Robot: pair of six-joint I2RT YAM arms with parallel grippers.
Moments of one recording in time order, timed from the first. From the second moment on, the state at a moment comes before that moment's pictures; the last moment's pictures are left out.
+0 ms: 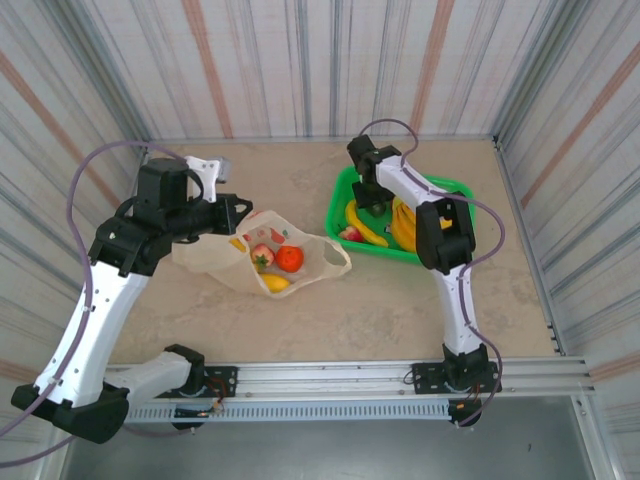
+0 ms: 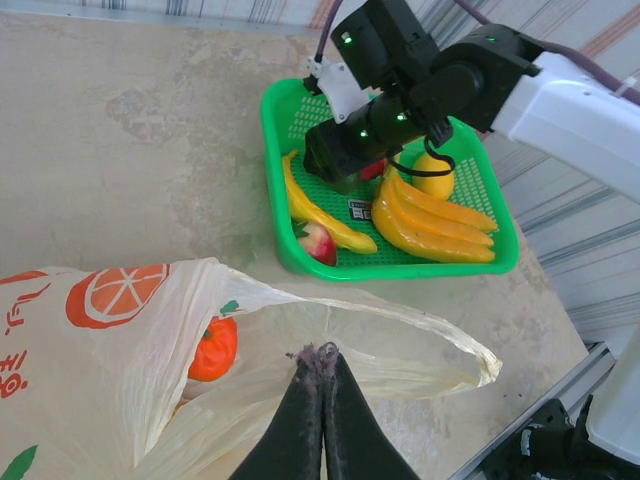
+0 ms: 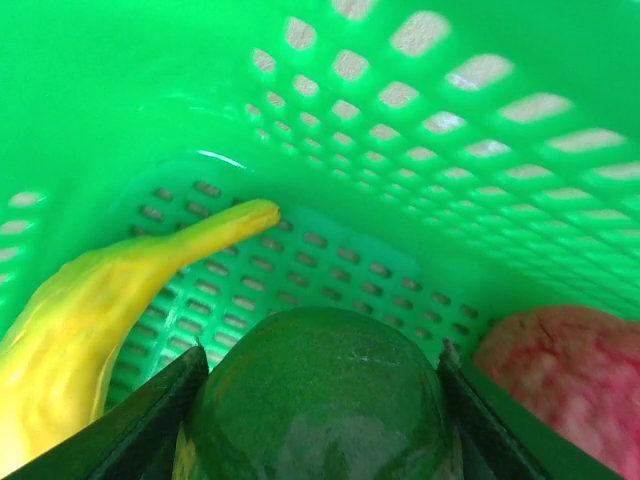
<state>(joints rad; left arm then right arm) -0.39 1.06 1.42 -0.95 0.33 -0.34 0.41 2.26 1.95 -0.97 0.23 0.14</state>
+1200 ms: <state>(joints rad) -0.39 1.04 1.44 -0.95 0.32 -0.34 0.96 1.56 1.35 -0.46 -0.17 0.21</state>
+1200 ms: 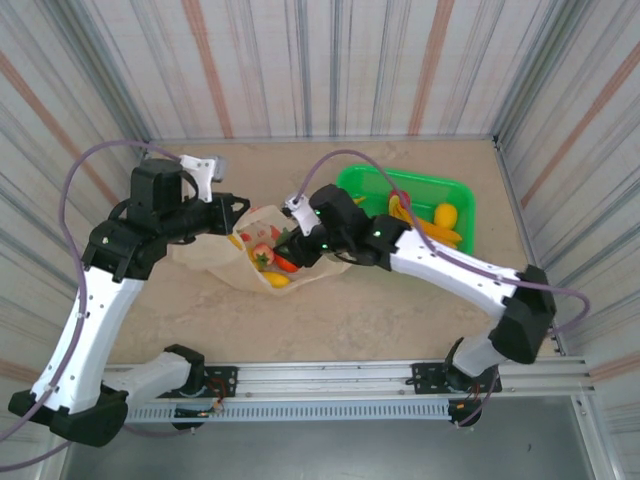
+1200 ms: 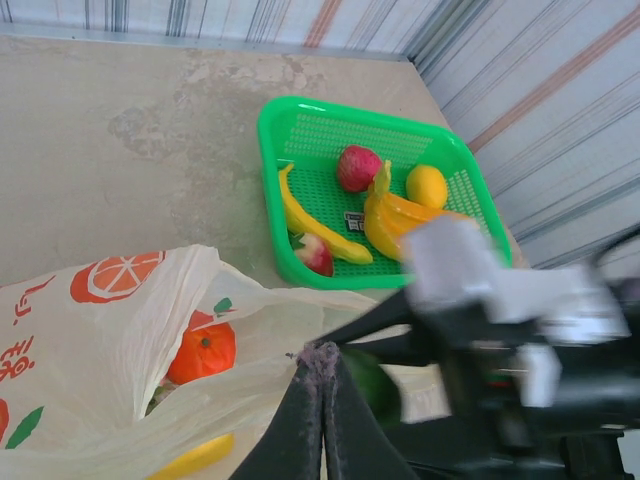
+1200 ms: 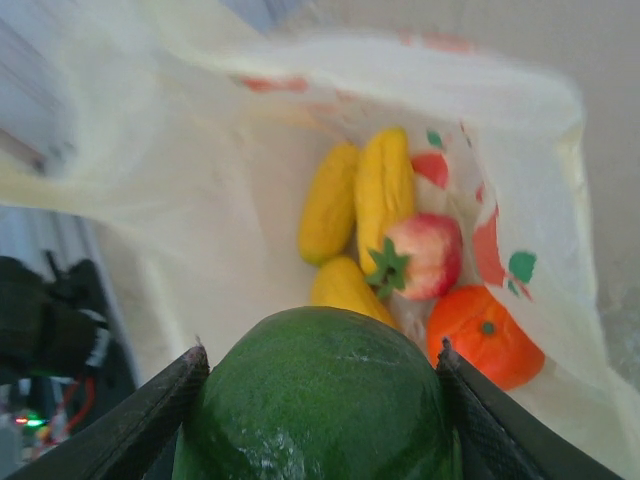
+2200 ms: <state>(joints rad) -0.40 1.03 1.44 -0.96 0.30 -0.34 0.98 1.77 1.42 -0.32 -0.08 0.31</state>
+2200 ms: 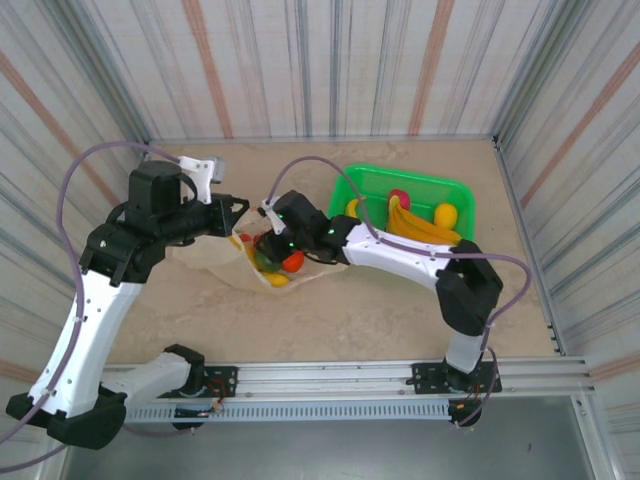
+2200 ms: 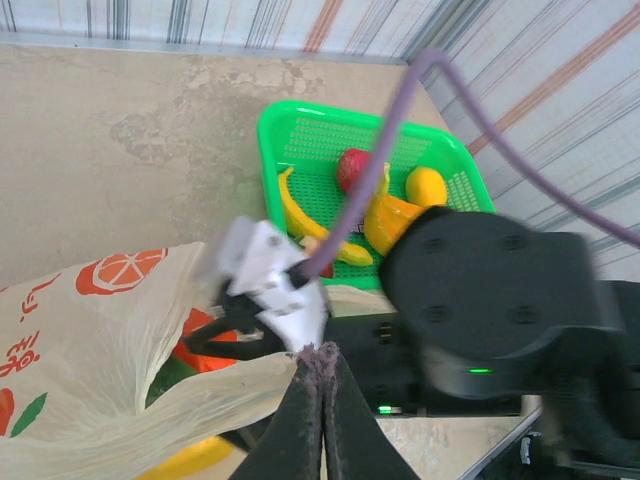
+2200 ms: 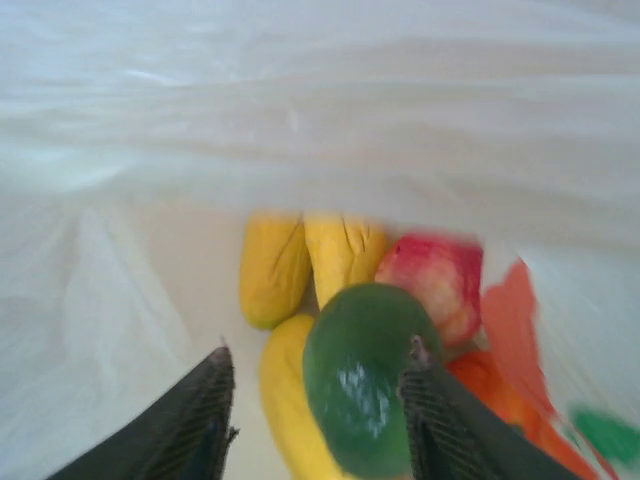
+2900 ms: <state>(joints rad) -0.40 1.04 1.41 -0.95 0.31 -0.34 0.52 1.16 1.20 -0.41 -0.13 0.39</state>
